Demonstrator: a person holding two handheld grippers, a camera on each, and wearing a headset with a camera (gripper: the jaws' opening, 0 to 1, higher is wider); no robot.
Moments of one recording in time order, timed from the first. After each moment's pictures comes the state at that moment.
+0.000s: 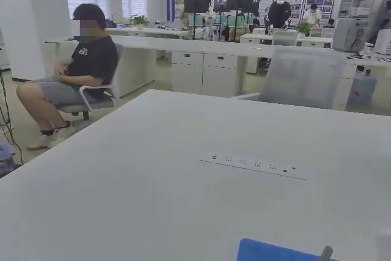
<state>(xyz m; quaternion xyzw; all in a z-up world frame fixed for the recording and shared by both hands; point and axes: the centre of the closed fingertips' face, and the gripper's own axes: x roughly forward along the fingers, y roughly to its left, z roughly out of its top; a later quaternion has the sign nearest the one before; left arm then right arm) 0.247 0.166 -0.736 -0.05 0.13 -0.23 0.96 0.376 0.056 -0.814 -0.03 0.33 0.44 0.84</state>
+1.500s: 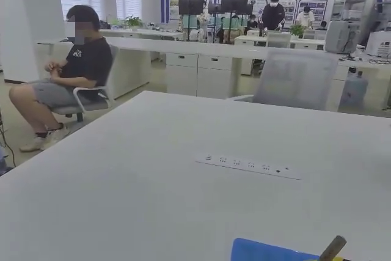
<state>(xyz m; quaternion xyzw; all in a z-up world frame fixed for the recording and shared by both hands) 0.245 0.164 -0.735 -0.04 0.13 -0.23 0.96 0.321 0.065 -0.731 -0.07 0.21 0.52 0.83</state>
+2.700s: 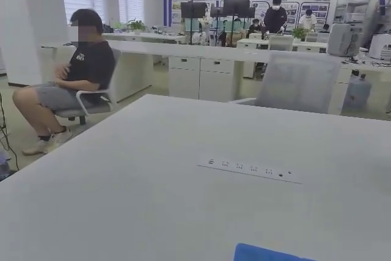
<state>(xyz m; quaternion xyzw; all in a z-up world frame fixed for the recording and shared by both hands) 0.244 0.160 -0.740 -0.04 0.14 -0.24 0.96 0.265 0.077 -0.814 -0.09 0.32 0.61 0.72</state>
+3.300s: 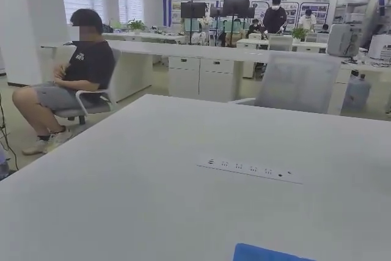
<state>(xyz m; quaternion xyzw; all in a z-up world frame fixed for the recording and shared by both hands) 0.243 0.161 -0.739 -0.04 0.14 -0.24 0.96 0.239 0.081 -0.818 -0.23 0.25 0.66 0.67</state>
